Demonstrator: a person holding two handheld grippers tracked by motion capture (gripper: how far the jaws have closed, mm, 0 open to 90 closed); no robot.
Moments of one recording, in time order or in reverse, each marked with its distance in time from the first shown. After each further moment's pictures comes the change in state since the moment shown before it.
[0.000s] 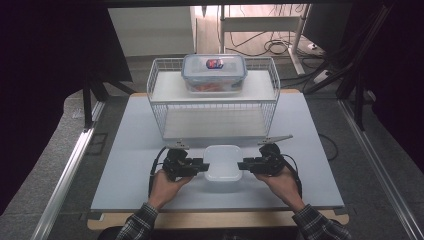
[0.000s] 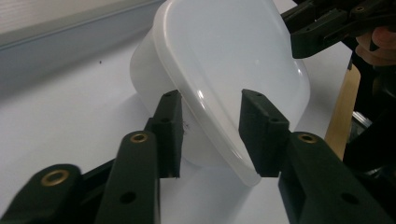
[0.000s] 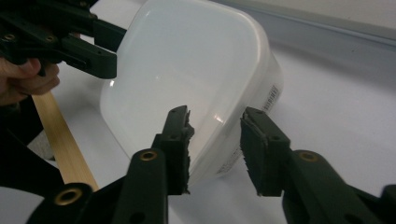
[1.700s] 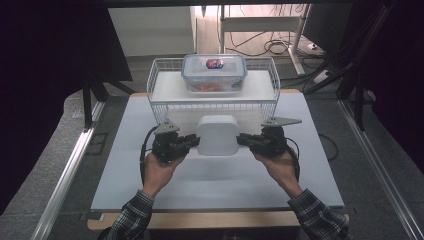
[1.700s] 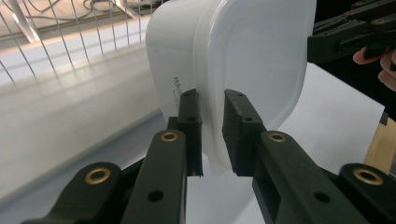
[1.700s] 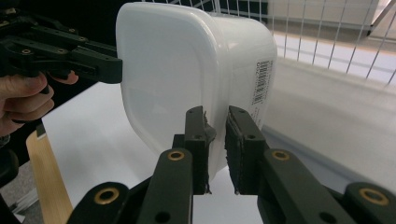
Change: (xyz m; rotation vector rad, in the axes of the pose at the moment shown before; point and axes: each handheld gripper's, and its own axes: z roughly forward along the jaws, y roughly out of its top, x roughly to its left) left arm -0.019 0.057 -0.055 -0.177 0.187 0.104; right arm 0.026 0.056 -0.032 -0.250 -0.048 -0.145
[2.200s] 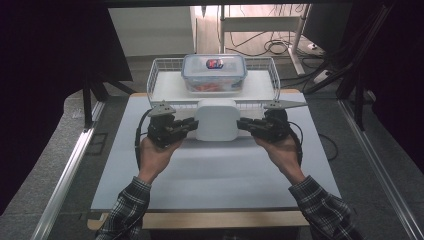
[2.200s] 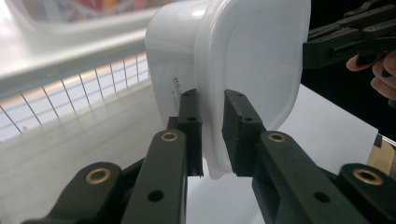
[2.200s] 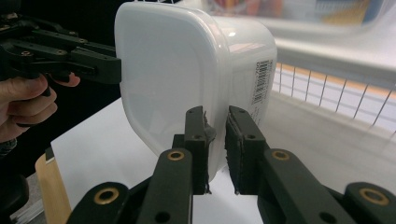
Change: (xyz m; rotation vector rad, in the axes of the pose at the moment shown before) left arm 0.002 0.047 -0.018 -0.047 0.016 0.029; right arm -0.001 0.045 -0.011 -0.047 0.006 -0.013
